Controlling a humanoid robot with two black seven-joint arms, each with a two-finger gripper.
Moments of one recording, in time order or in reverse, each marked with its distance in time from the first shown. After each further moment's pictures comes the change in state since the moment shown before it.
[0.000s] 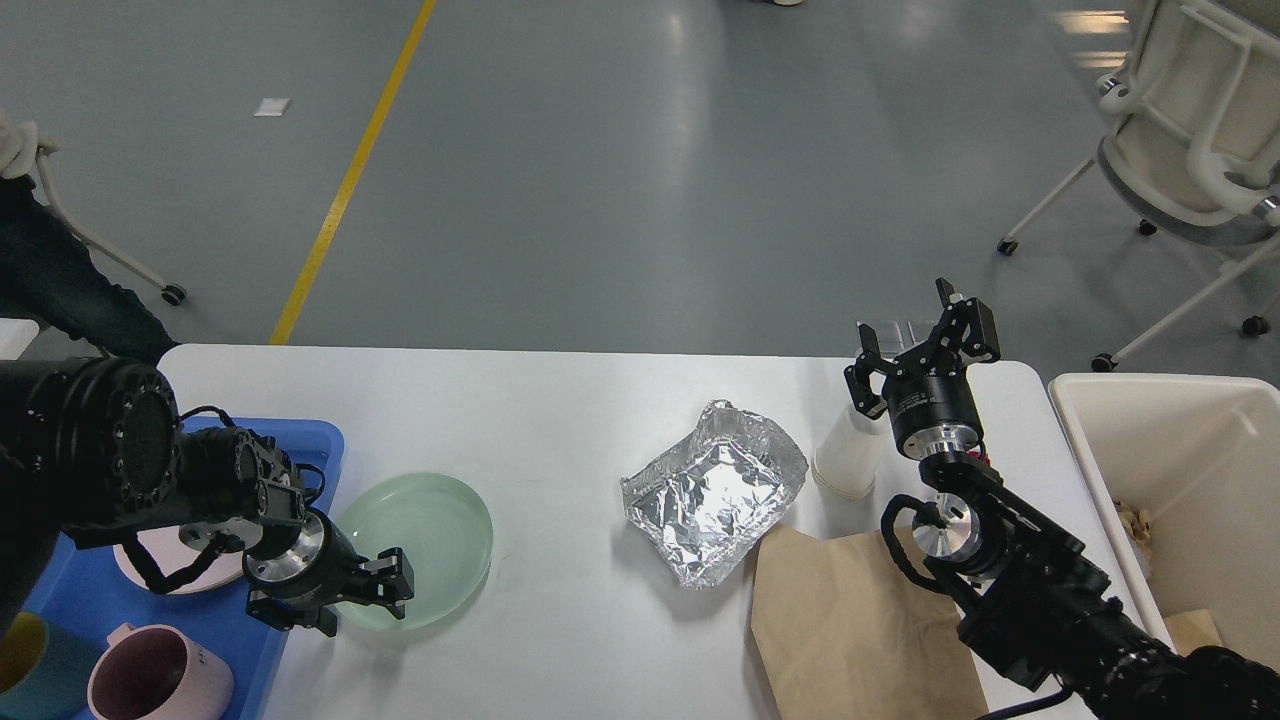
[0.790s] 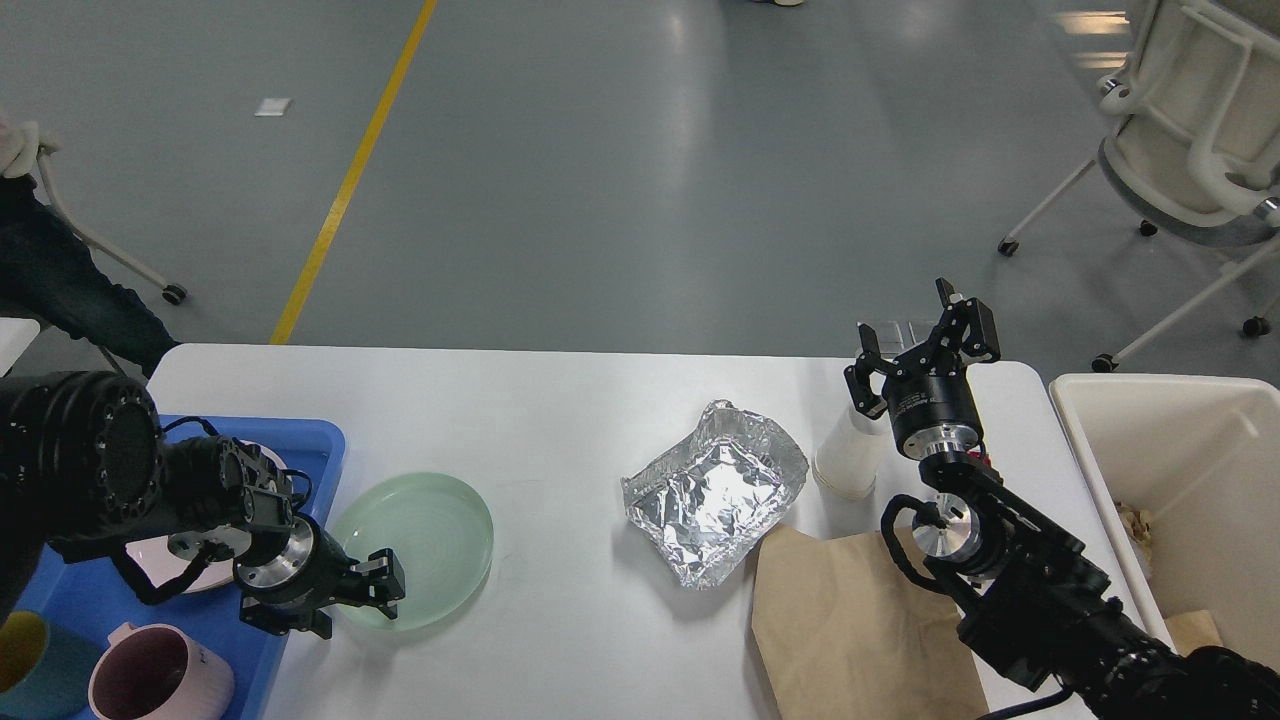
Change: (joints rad) left arm 0.044 0.039 -0.031 0.031 -0.010 0.026 0.000; right arm 0.000 0.000 0.000 0.000 0.000 -0.001 0.000
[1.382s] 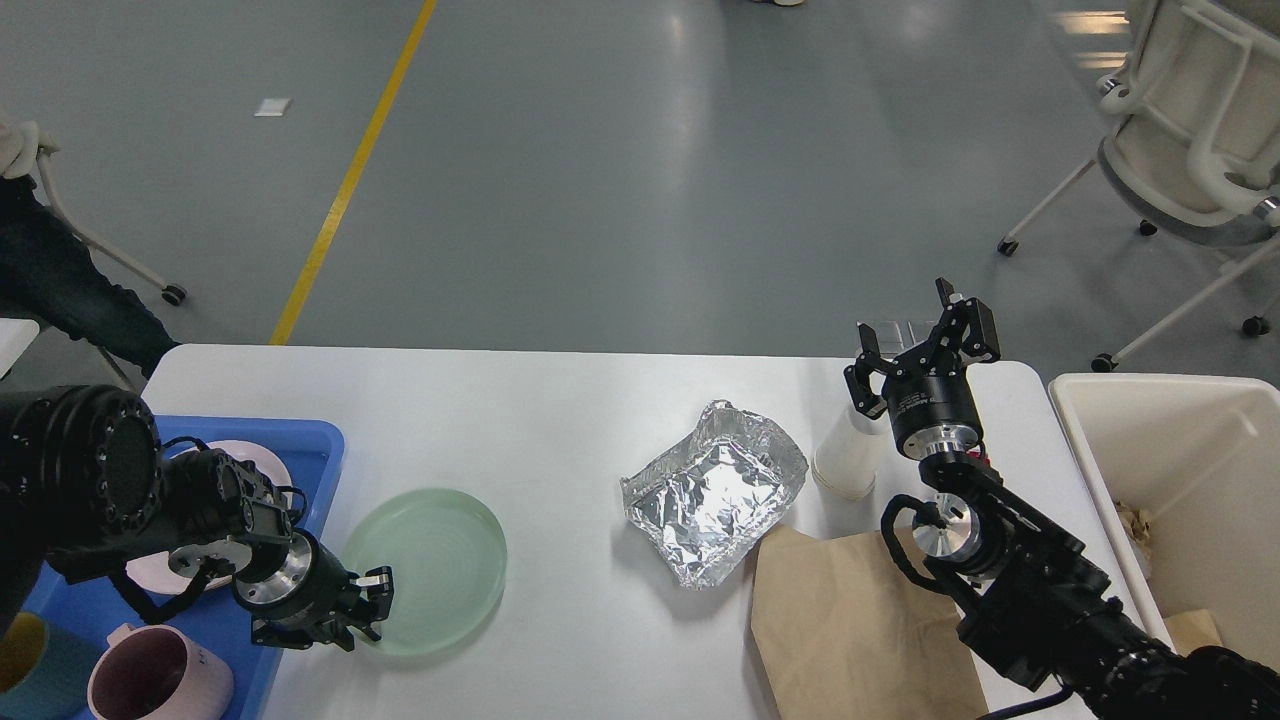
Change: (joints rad) left arm 0.024 0.000 -0.004 0.003 -0.041 -0.023 0.018; right arm 0.000 0.000 0.000 0.000 0.000 0.001 0.000
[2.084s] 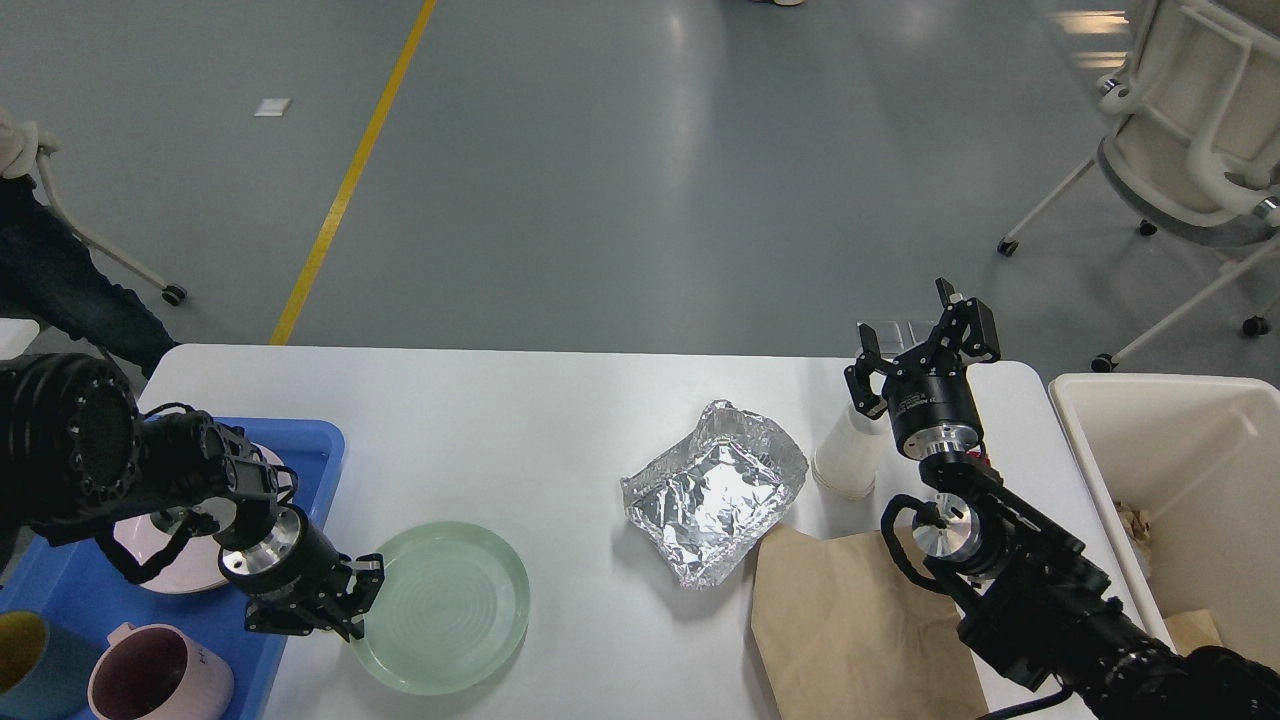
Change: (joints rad) left arm -0.078 0.030 0.005 0.010 0.004 -0.180 0.019; right arm 0.000 0.000 0.000 0.000 0.000 -0.001 0.000
